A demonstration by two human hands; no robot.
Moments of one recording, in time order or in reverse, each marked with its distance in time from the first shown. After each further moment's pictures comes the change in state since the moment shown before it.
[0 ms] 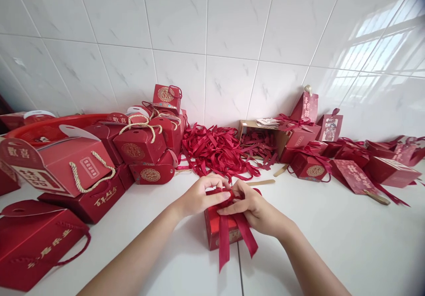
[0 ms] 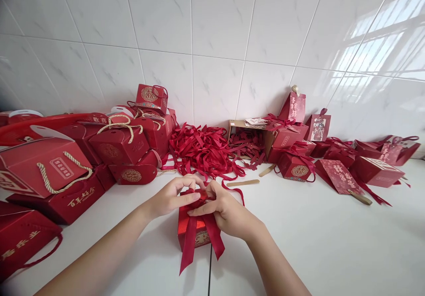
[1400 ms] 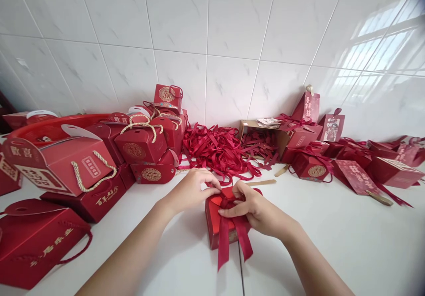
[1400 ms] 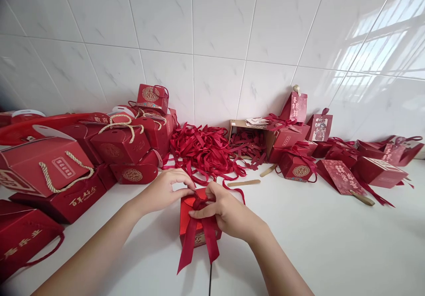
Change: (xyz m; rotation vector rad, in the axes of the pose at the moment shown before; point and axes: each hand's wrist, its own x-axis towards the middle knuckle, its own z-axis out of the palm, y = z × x) left_hand -0.001 0.003 -0.020 0.376 0.056 0.031; right_hand 0.000 -0.008 -0.004 -0.087 -0.086 0.046
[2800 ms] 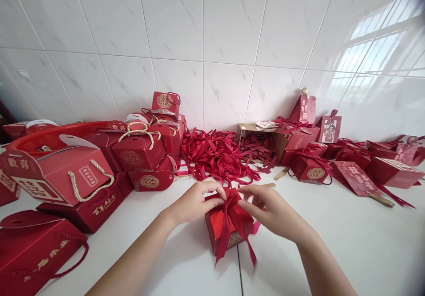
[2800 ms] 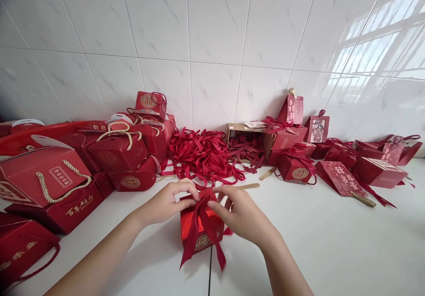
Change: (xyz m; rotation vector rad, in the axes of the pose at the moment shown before) left_hand -0.002 0.004 0.010 -0.234 -0.122 -0.024; right_hand -0.007 -0.018 -0.023 0.263 0.228 0.417
